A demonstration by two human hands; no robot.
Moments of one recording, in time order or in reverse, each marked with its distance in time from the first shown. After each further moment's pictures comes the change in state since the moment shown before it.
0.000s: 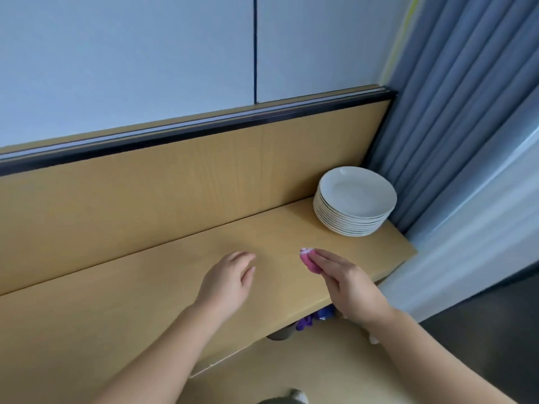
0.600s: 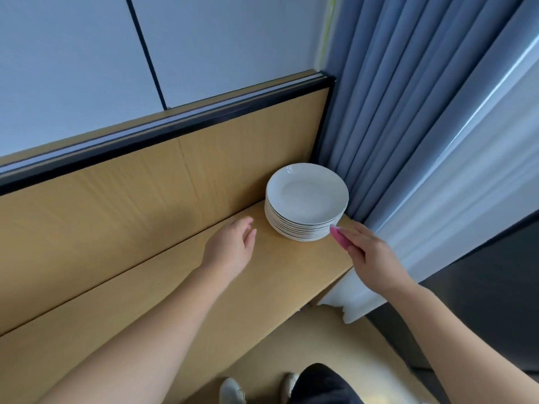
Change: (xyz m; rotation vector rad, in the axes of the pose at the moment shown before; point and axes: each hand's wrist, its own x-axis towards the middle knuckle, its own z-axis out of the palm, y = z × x) left_hand 0.149 0.073 0.058 -0.051 -0.074 0.042; right_hand 0.005 0.105 -0.094 -0.092 0.149 0.437
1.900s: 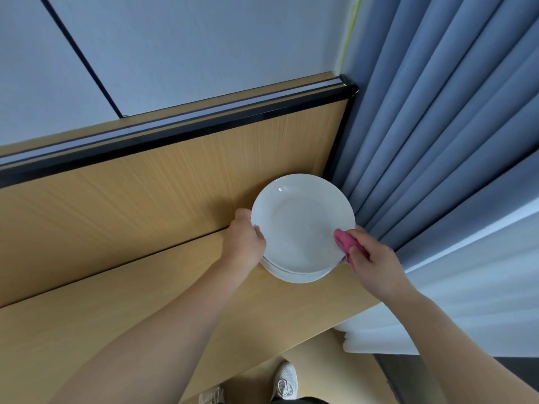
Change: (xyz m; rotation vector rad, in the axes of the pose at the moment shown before) left_hand 0.110 0.064 0.066 -0.168 0.065 -0.468; right_hand 0.128 0.081 -0.023 0.353 -0.181 0.163
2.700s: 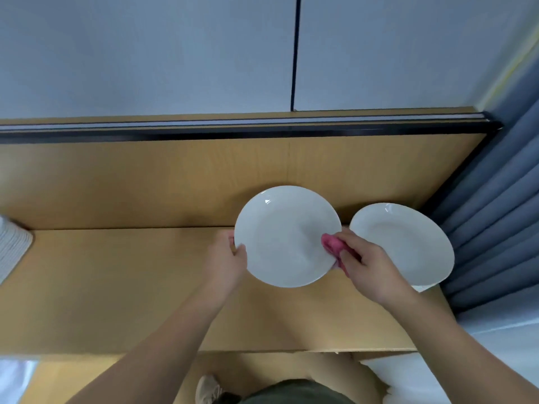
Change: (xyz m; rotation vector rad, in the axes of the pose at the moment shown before) left_hand -0.131 -0.129 -0.141 -0.315 0.375 -0.305; right_hand -0.031 -0.108 0.126 0.058 -0.441 -0.354
